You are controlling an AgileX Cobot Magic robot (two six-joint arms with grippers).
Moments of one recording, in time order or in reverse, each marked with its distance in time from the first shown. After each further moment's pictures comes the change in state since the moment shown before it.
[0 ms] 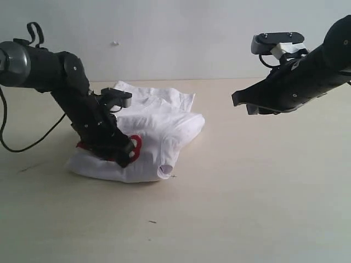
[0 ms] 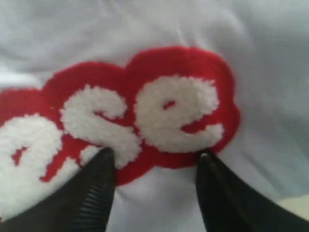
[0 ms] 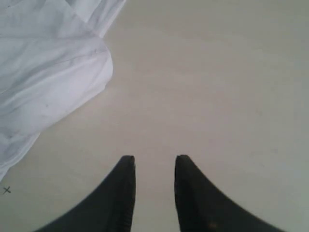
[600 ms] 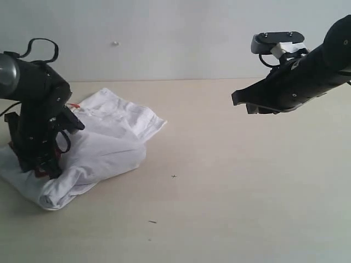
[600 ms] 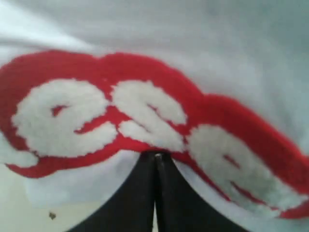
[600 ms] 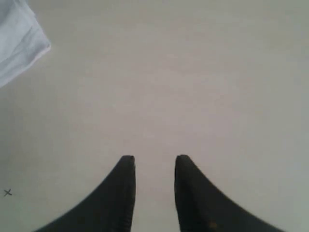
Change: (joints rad) left arm 0.032 -0.039 0.114 0.834 0.154 -0.408; right arm 0.000 0.000 0.000 0.005 -0.007 -0.004
